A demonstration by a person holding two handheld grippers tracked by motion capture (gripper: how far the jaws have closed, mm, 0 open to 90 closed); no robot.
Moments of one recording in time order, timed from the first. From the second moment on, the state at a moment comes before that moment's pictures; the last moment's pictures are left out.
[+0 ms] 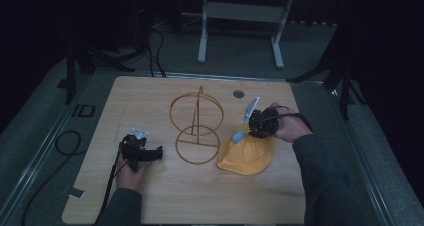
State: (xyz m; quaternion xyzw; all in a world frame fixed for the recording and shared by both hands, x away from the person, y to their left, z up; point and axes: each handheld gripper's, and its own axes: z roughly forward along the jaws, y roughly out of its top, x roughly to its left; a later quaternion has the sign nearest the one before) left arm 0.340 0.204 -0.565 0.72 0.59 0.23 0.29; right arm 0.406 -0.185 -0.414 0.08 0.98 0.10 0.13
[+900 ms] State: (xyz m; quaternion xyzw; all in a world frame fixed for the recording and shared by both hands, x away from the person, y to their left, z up) left arm 0.340 0.205 -0.564 0.72 0.59 0.23 0.29; right arm 0.411 -0.197 -0.377 0.10 0.98 0.10 0.14
